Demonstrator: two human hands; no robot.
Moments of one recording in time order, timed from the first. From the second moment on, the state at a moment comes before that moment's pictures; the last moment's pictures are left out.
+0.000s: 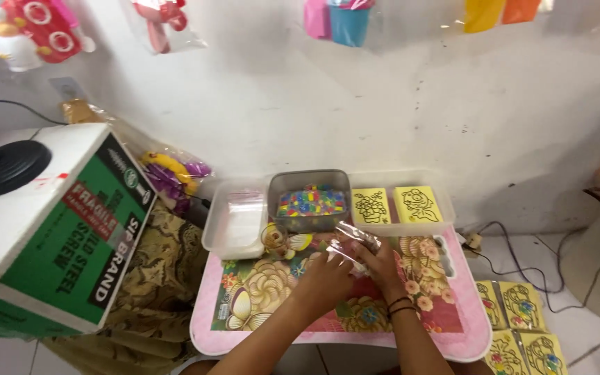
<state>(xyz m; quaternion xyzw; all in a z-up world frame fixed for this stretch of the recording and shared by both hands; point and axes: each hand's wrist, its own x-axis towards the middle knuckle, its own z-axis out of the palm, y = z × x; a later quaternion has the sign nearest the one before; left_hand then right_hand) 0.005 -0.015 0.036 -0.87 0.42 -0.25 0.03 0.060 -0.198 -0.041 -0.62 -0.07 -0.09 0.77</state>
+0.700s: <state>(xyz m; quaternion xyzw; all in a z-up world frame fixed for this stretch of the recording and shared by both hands) 0.001 0.007 0.080 -0.74 0.02 0.11 -0.66 0.050 -0.197 -0.007 -0.58 -0.13 -0.08 0.80</state>
